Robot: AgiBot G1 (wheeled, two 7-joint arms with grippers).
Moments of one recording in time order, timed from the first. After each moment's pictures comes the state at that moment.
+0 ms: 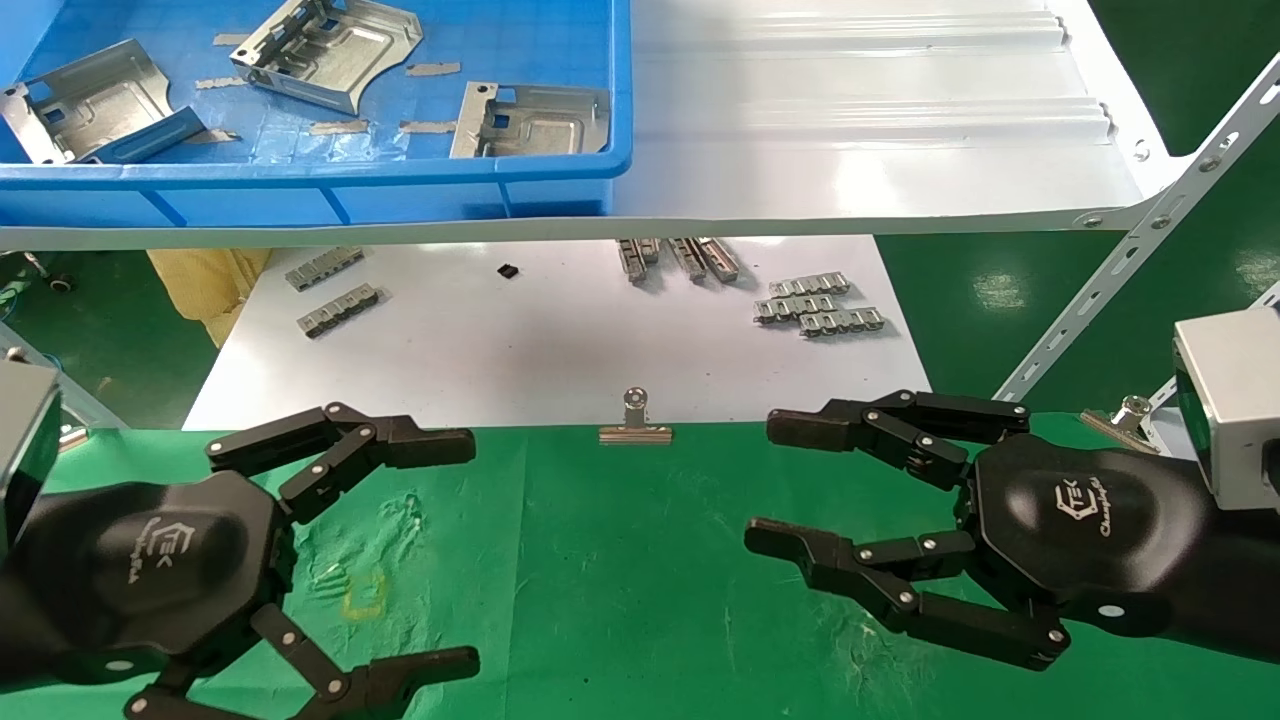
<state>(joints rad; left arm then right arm) -1.08 0.61 0.28 -1.28 0.73 1.50 -0.19 1.07 -0.55 -0.38 1.21 -0.62 -1.41 0.12</state>
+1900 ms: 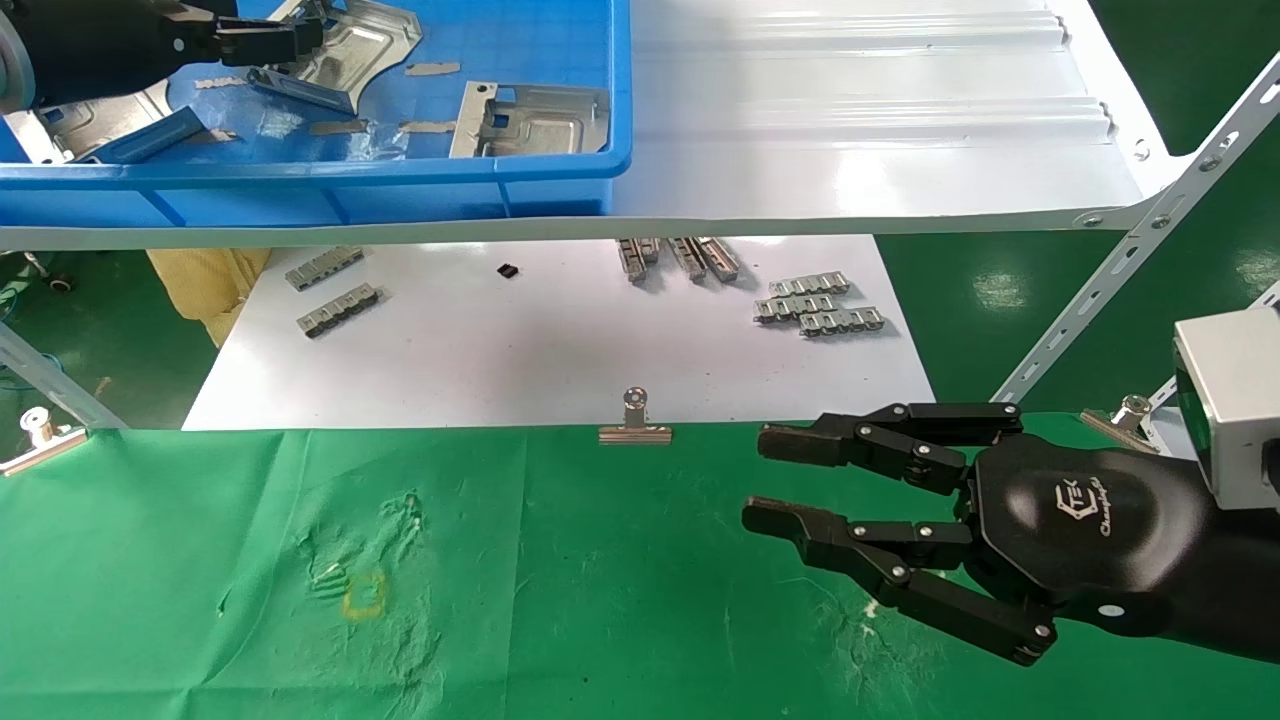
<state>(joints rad) -2.06 1.10 0.53 -0.04 1.43 0.80 -0.17 1.07 -0.55 -0.38 1.21 -0.63 -1.41 0.12</state>
